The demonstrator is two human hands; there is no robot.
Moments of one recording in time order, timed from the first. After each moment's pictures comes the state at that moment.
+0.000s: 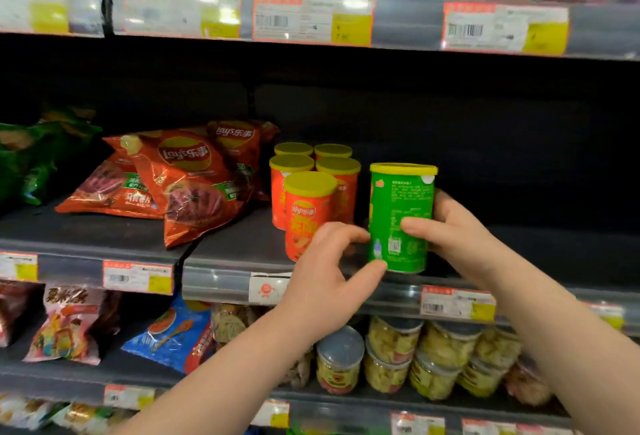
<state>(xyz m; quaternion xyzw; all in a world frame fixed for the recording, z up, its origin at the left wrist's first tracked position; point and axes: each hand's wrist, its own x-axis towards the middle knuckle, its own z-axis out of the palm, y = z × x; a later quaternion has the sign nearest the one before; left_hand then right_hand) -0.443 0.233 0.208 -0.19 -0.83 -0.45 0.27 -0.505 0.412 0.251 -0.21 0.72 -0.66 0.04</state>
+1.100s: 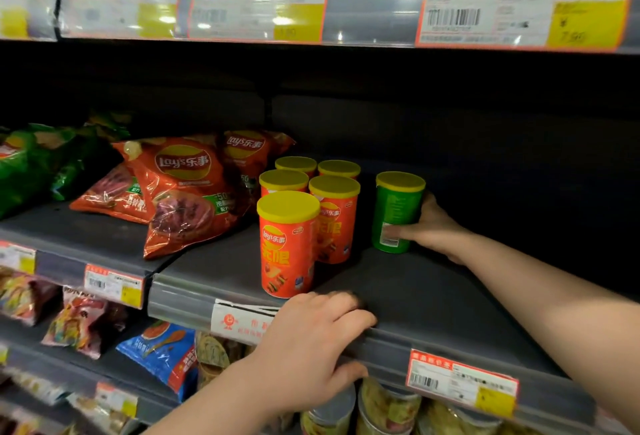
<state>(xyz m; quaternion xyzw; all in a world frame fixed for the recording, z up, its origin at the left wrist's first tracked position) -0.476 0.244 0.170 -0.24 -0.93 -0.01 0.28 -0.666 0.412 0.237 -0.15 0.88 -0.44 0.04</state>
